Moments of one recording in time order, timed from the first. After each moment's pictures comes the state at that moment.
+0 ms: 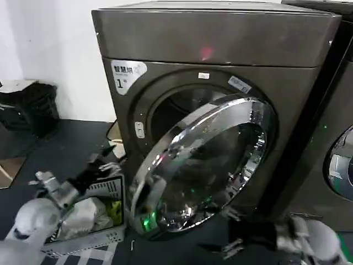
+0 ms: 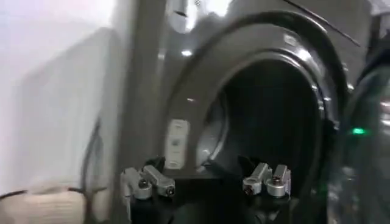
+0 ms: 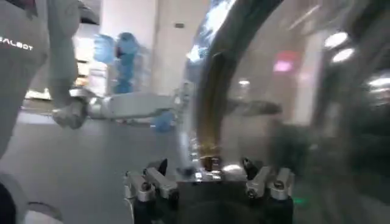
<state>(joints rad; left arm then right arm) 1.10 -0.86 -0.55 -1.87 -0.87 0.19 0.43 -1.32 1.11 0.85 1.96 0.47 -0.02 -1.32</state>
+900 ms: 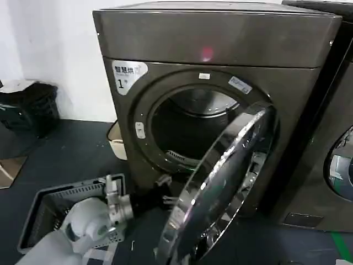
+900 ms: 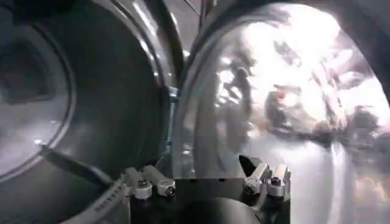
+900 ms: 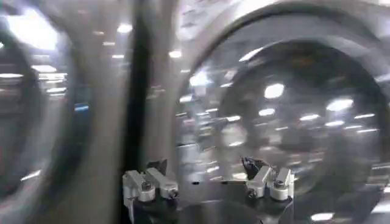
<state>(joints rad) 0.88 -0.84 -0.05 -1.99 -0.85 0.20 0.53 -1.58 1.37 1.59 2.11 0.48 -0.17 -0.33</state>
